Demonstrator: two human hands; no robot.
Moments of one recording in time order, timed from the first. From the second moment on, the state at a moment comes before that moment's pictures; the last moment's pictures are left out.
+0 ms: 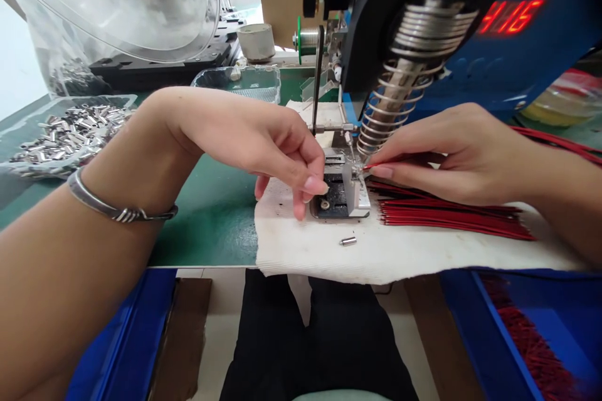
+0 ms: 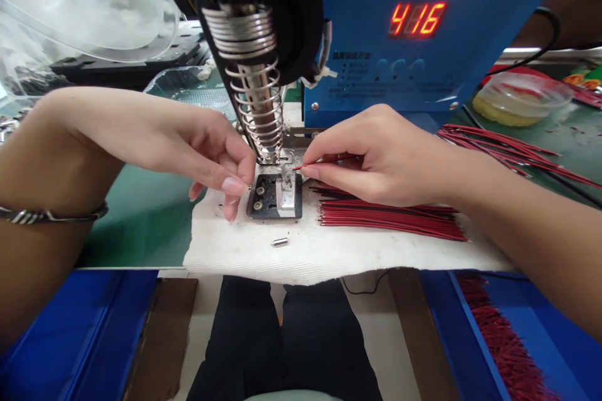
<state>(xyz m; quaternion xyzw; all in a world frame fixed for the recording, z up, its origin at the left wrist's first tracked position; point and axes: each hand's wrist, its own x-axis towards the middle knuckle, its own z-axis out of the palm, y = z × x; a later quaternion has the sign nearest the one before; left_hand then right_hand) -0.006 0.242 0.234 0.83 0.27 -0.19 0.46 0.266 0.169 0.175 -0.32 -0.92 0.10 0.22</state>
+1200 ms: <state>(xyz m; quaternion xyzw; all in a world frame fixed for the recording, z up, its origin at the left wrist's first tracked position) -0.001 0.240 0.223 0.89 0.23 -0.17 0.35 0.285 0.177 0.169 -0.33 -0.93 0.02 0.16</state>
